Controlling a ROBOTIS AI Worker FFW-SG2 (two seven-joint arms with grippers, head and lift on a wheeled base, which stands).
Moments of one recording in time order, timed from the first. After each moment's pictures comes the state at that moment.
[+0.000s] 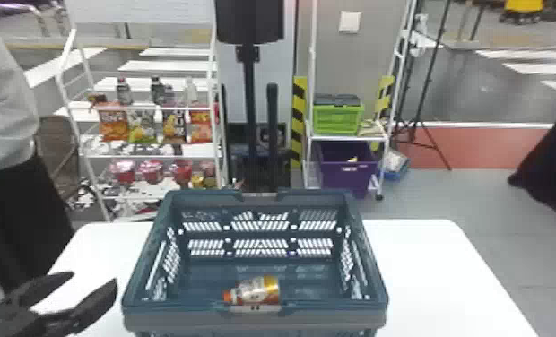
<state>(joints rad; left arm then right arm) 0.30 0.00 0.48 -2.27 0.03 0.75 -0.73 0.84 -0.10 0.02 -2.10 -0.06 -0.16 0.13</state>
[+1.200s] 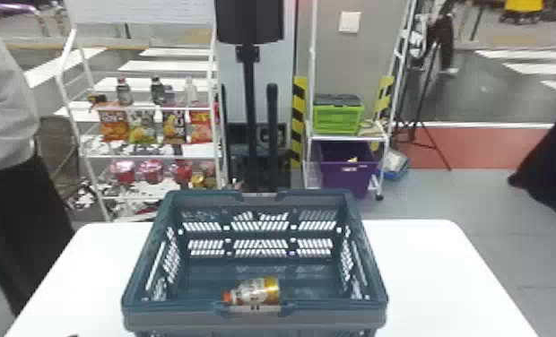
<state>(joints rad) 0.75 0.00 0.21 -1.99 0.01 -0.40 -0.30 0.84 -0.16 0.08 -2.14 -0.06 -0.15 0.11</state>
